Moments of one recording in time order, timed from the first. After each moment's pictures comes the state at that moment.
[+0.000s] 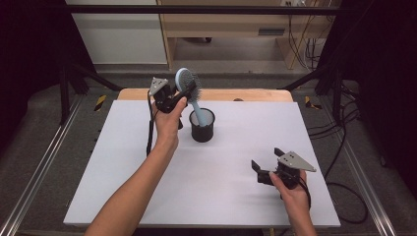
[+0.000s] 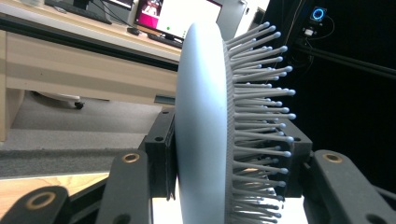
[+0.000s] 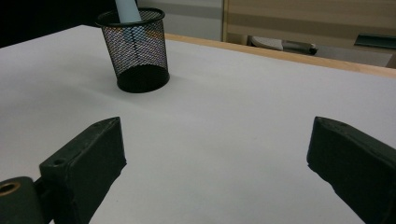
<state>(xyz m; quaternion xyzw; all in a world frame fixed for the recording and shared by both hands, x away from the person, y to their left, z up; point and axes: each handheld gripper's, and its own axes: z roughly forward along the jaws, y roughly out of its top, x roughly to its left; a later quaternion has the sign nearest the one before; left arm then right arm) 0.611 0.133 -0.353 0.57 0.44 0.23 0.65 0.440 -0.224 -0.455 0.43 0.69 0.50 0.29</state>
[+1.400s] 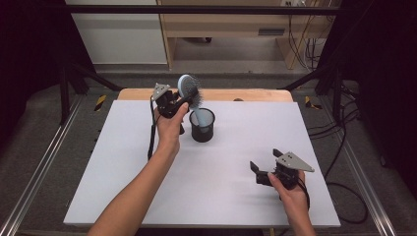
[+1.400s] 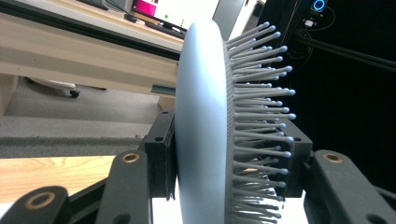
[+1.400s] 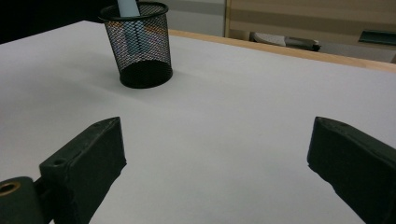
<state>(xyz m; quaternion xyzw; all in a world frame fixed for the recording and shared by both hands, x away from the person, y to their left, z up) 0.607 0.130 -0.370 0.57 0.45 0.21 0.65 0.440 -0.221 -0.458 0.43 0.70 0.50 0.29</state>
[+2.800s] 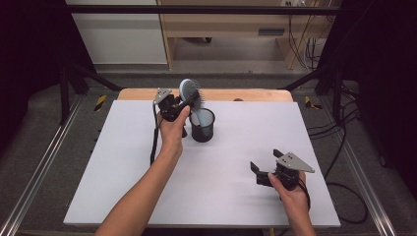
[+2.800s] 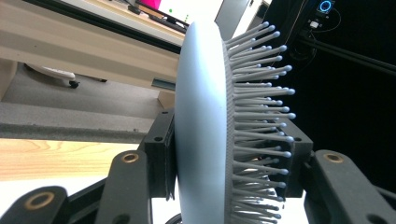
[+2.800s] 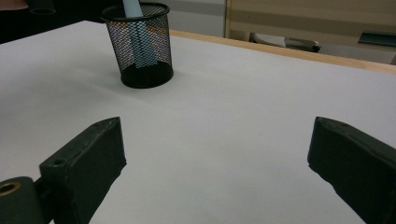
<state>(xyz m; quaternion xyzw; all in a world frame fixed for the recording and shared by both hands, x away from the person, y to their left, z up) 0.611 0.128 -0.389 0.56 0.47 0.20 0.65 0.438 -0.221 -0.457 0.42 0.70 0.50 0.29</state>
